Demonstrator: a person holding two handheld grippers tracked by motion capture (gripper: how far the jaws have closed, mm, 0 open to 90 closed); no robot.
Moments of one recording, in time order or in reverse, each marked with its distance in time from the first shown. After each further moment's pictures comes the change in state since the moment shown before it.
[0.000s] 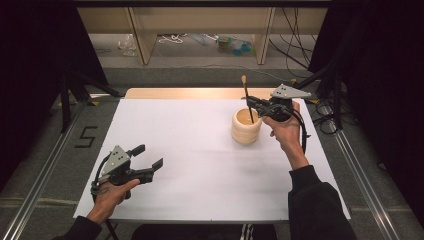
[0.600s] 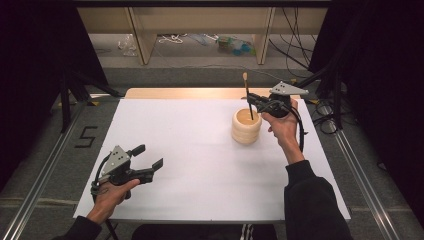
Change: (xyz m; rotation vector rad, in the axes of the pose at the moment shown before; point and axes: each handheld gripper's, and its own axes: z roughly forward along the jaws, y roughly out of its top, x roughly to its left) left arm 0.000 0.000 0.000 -0.002 -0.005 -0.002; right arm -0.015 -0.006 0.015 0.000 -0.044 0.027
